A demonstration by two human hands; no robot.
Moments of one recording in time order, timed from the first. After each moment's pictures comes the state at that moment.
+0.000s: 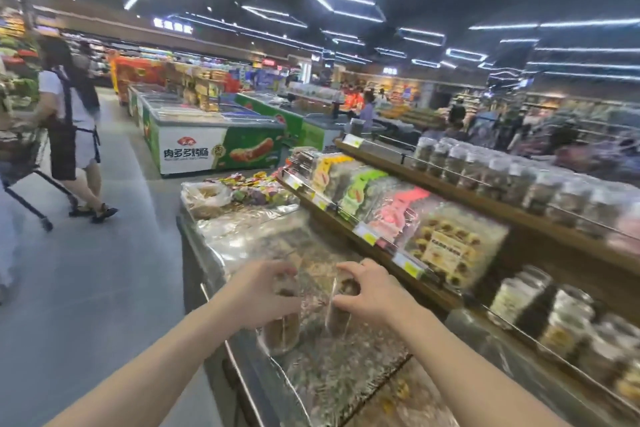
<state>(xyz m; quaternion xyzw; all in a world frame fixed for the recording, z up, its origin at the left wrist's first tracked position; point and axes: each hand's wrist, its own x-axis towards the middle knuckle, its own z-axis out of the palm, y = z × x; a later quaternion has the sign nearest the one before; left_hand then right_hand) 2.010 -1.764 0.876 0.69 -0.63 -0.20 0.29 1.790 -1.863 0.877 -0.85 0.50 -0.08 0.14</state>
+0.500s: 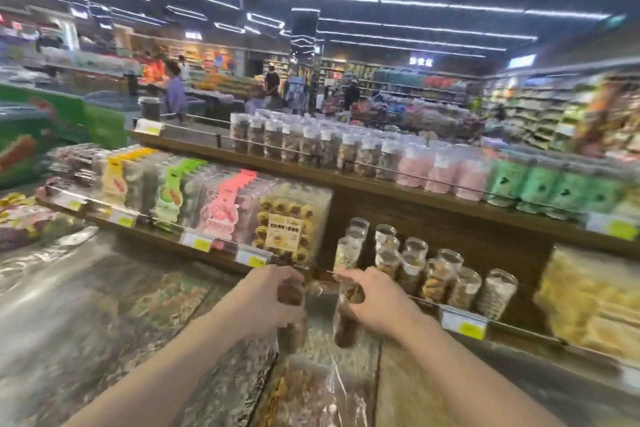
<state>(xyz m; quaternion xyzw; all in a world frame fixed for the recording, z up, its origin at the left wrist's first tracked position) 1.801 -1.940 0.880 0.45 -0.83 -0.28 0.19 1.566 -1.888 0.874 -0.65 0.74 -0.12 0.12</state>
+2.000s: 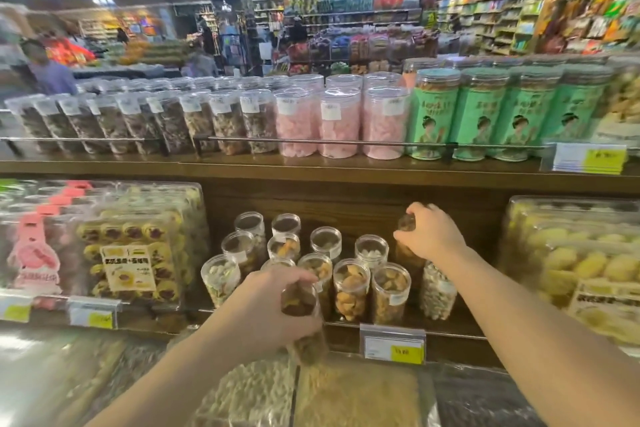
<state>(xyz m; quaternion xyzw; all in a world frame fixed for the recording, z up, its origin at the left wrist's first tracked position) 1.485 -2.011 0.865 0.39 -0.86 -0.30 0.11 1.158 -2.003 0.828 -0.44 0.88 -0.17 0.07</state>
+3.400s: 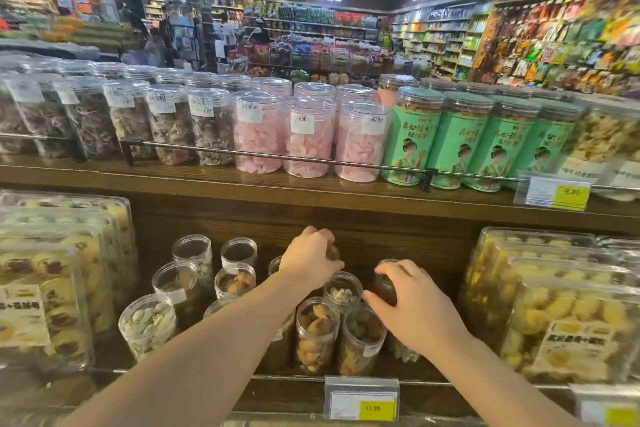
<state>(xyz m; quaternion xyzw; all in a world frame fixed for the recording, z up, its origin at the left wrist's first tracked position) 1.288 -2.143 0.792 0.38 -0.88 -0.25 0.15 1.189 -1.958 0.811 -0.51 0.85 -0.15 -0.01</state>
